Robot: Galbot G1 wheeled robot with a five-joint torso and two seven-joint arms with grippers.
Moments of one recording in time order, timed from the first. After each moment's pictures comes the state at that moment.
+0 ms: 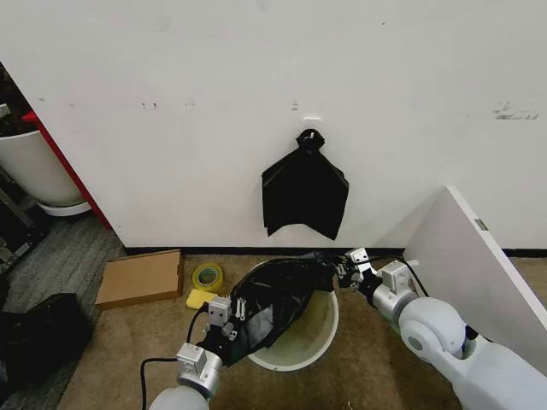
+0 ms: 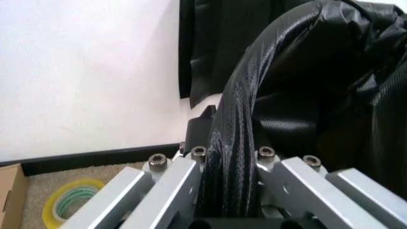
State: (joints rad) left arm 1.51 -1.07 -0.11 -2.09 -0.32 -0.09 -0.28; right arm -1.12 0.78 0.13 2.07 0.73 -0.43 0.16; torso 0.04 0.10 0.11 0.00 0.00
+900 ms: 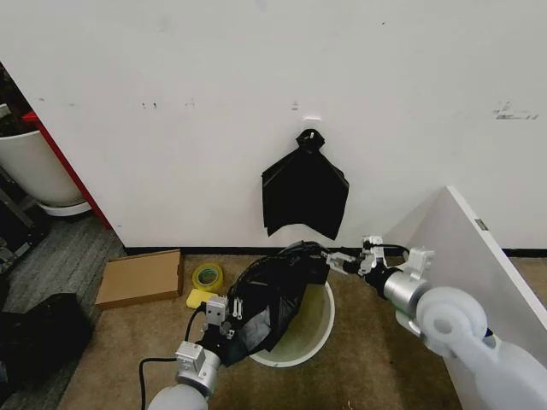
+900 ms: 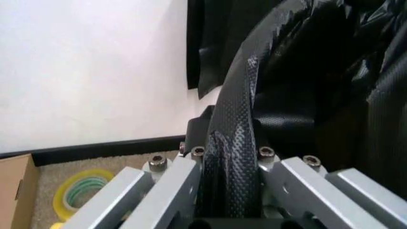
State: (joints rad) left arm 1.51 -1.06 -0.11 -2.07 -0.32 -0.07 -0.29; right arm -1.15 0.82 0.31 2.12 1.34 -0.46 0.15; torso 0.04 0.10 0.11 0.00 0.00
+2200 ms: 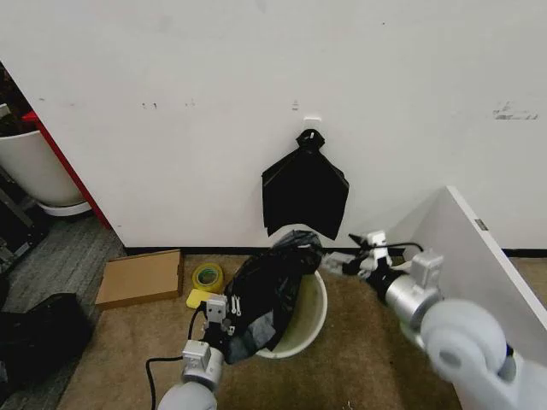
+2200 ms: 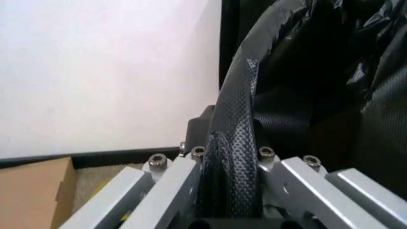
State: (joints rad) left arm 1.44 -1.13 -0.06 -2.01 -0.23 -0.05 -0.44; right arm -1.22 0.85 0.21 2.44 0.91 -0.57 0.44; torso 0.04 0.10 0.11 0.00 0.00
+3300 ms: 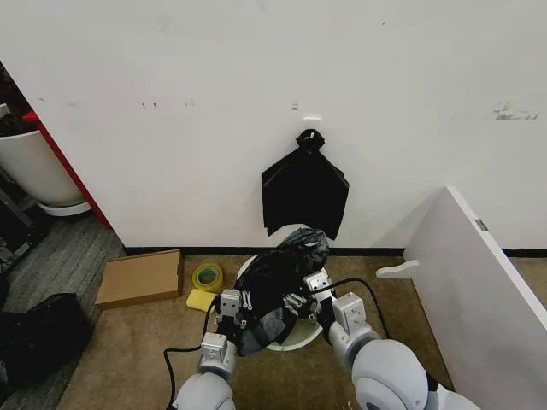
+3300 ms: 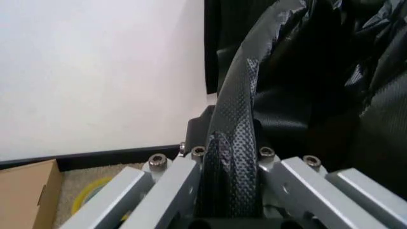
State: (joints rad) left arm 1.39 -1.15 0.00 -1.97 -0.21 -0.04 -0.44; right arm -1.20 1.01 -0.08 2.31 0.53 -0.71 0.49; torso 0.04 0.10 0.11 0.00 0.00
